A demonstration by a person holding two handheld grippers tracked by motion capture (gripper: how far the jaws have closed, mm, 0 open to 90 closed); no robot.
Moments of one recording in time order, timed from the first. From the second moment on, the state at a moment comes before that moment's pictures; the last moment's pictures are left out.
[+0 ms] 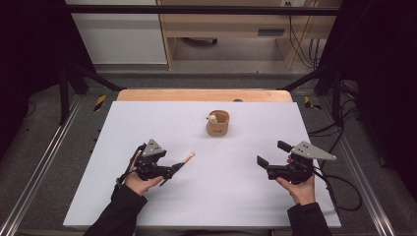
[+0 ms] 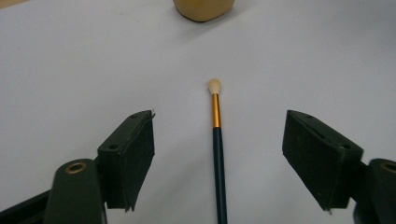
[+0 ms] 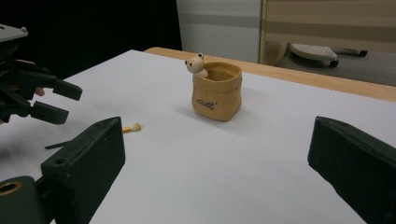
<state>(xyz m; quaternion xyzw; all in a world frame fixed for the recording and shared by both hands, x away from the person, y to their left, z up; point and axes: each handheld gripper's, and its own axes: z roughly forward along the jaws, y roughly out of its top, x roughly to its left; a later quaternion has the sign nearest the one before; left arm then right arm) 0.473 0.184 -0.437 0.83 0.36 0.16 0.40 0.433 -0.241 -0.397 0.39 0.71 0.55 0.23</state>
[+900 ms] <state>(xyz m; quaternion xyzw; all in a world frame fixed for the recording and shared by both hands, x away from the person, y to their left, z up) 0.482 0.168 -0.462 0.86 0.35 0.12 0.35 0.435 -0.236 -0.402 0.39 0.71 0.54 0.22</state>
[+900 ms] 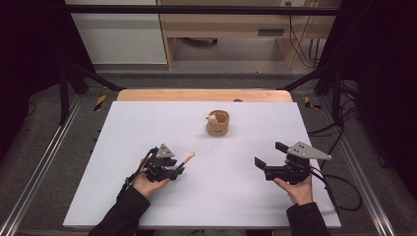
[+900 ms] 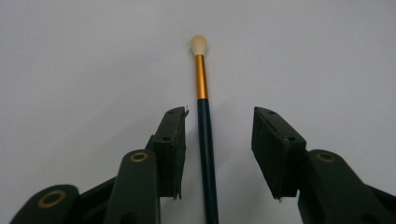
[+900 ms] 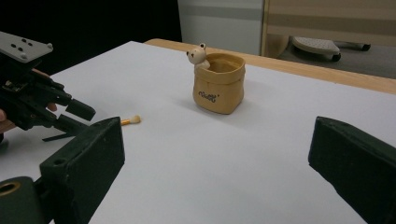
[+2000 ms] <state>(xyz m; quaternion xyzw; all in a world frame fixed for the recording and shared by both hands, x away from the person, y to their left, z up) 0.484 0.167 -0.468 0.88 0.34 0.11 0.32 0.436 -0.236 -0.402 0.39 0.71 0.54 0.22</state>
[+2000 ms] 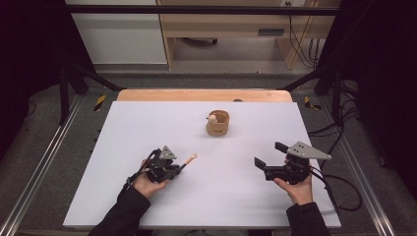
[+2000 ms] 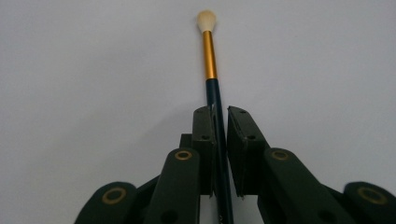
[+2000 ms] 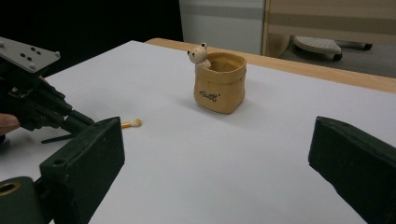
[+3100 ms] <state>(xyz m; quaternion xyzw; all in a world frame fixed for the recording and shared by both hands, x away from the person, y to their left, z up) 0.479 0.165 -0.439 0.88 0.33 0.12 0.32 0.435 -0.237 -0.401 0.39 0.71 0.54 0.22</state>
